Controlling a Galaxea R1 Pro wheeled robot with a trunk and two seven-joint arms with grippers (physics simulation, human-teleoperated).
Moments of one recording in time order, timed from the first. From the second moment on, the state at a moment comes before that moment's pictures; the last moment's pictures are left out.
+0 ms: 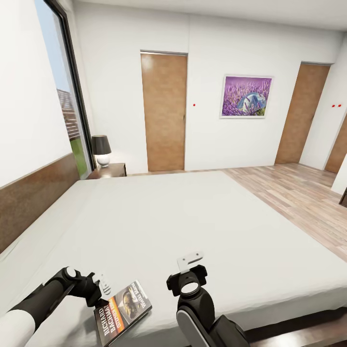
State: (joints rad) left arm -0.60 0.34 -0.34 -0.66 -0.40 0.26 -0.82; right arm -0.31 0.12 0.71 -1.58 -0.43 0.99 -0.83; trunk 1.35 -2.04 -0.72
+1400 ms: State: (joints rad) left arm -0.60 0.34 -0.35 -0.66 -0.40 0.25 -0.83; right arm -0.31 0.12 0.71 -1.58 -0.43 0.99 -0.83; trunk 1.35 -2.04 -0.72
